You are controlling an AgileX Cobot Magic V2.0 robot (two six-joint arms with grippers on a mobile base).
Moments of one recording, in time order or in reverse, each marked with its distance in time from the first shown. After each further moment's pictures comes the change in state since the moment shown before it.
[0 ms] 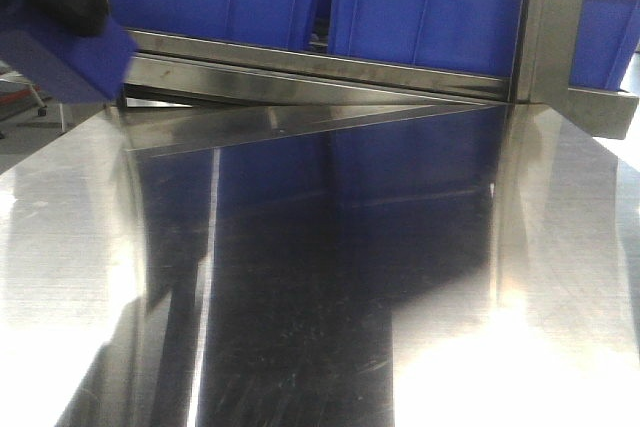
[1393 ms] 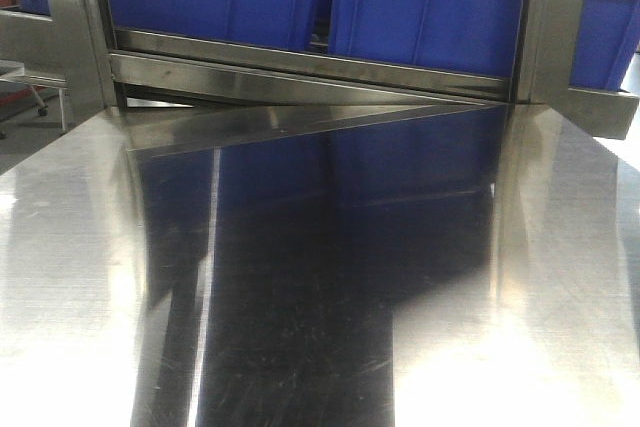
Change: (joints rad) left arm 0.320 -0.740 0.395 0.128 -0.305 0.002; right arm 0.000 0.000 0.000 0.000 0.000 0.000
